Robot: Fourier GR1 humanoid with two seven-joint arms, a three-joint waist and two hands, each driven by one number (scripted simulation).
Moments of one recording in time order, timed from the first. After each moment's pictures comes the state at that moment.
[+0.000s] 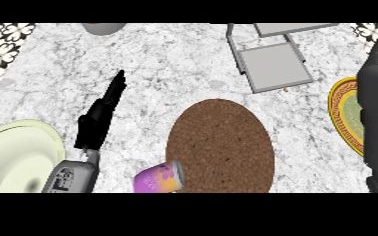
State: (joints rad) left arm -0.17 0.12 -0.10 -1.44 -0.10 0.05 0.02; right arm -1.02 -0.34 0.02 -1.68 0.90 0.10 0.86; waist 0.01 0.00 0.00
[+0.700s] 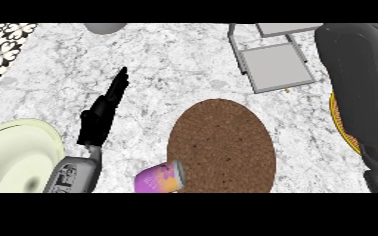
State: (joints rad) left arm -0.19 0.10 -0.09 -1.43 -0.11 0.04 0.04; right arm -1.08 -0.33 0.01 -1.26 1.03 -0.19 0.56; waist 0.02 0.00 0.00
